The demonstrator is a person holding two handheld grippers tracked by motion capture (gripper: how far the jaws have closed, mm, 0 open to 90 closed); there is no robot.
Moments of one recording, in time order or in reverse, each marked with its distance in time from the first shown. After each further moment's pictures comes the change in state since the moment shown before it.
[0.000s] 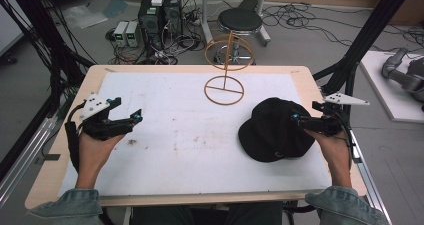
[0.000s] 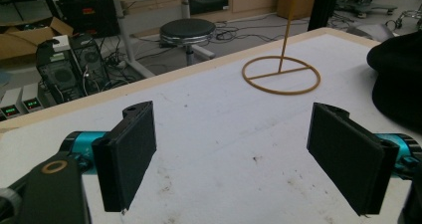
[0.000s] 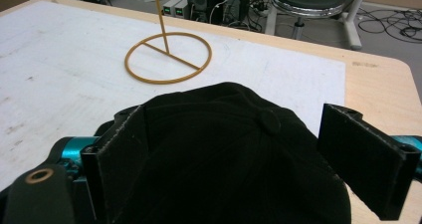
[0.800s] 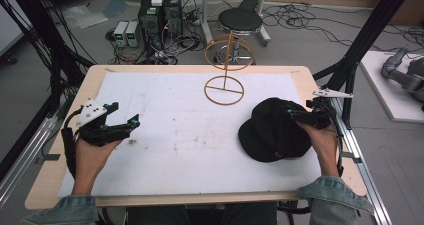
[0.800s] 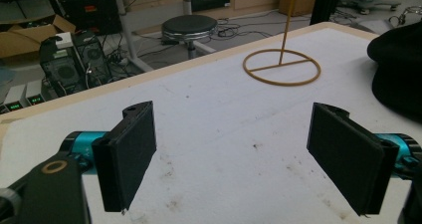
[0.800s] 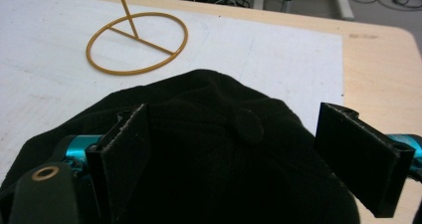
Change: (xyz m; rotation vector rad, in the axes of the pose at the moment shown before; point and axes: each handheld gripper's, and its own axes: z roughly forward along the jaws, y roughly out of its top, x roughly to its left) left arm -0.001 -0.009 -0.011 0.006 0.008 0.003; right arm -0.017 -0.005 0.045 0.084 -0.041 0.060
